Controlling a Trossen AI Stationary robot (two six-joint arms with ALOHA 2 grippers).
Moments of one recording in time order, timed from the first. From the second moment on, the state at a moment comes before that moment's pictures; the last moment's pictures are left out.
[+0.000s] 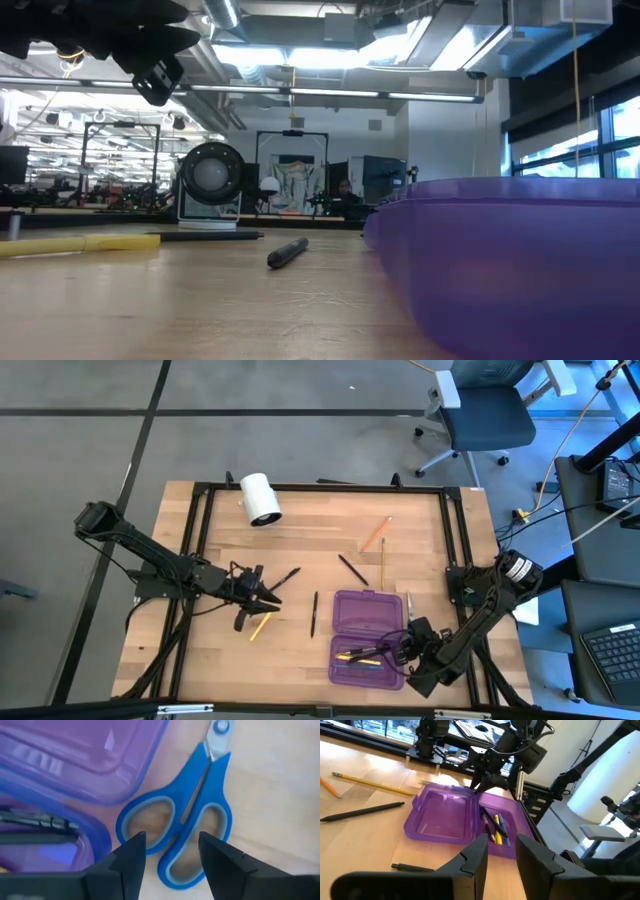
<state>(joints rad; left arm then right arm) -0.40 1.03 0.32 0.54 -0.18 -0.41 0.93 1.81 1.05 -0.97 0.24 2.21</state>
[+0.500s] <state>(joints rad) -0.40 1.03 0.32 0.54 -0.18 -0.41 0.95 1.80 0.95 -0.87 0.18 2.21</state>
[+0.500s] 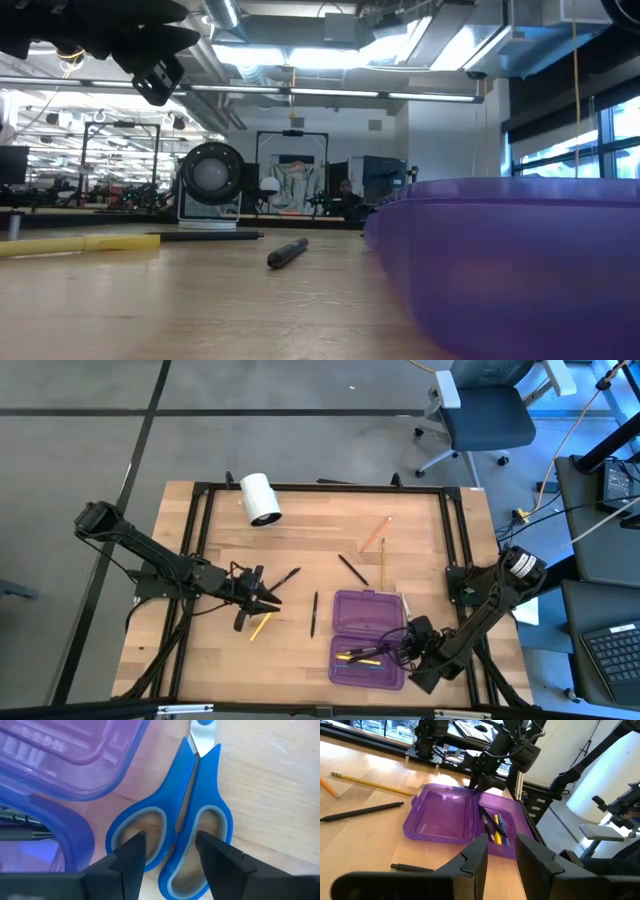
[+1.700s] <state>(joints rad) -0.40 1.03 0.32 0.56 -0.19 -0.41 1.03 1.76 1.09 -1.30 0.17 2.14</state>
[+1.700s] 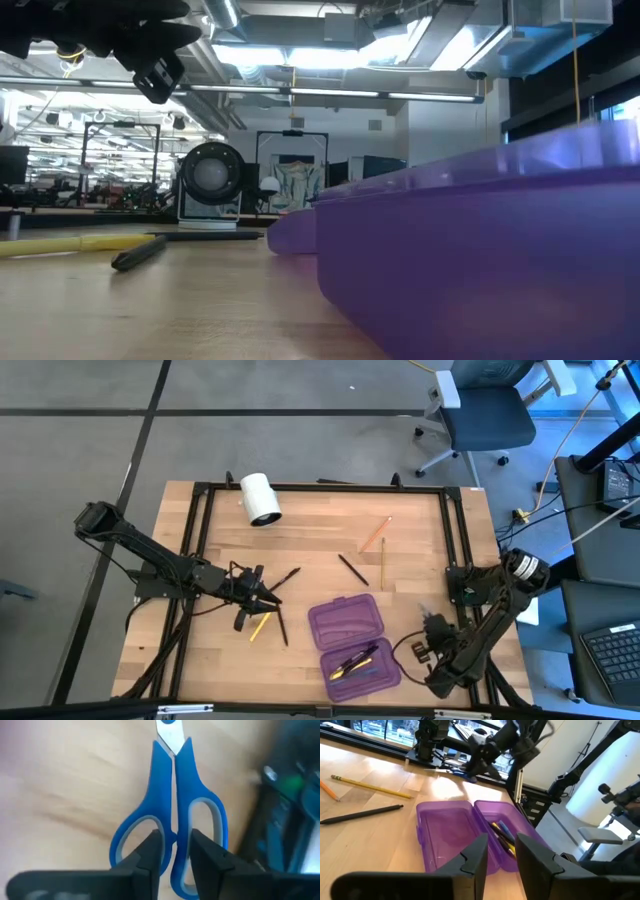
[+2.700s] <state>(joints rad) -0.40 1.03 0.32 0.57 -0.22 -0.41 0.74 1.82 1.29 -0.73 0.15 0.49</state>
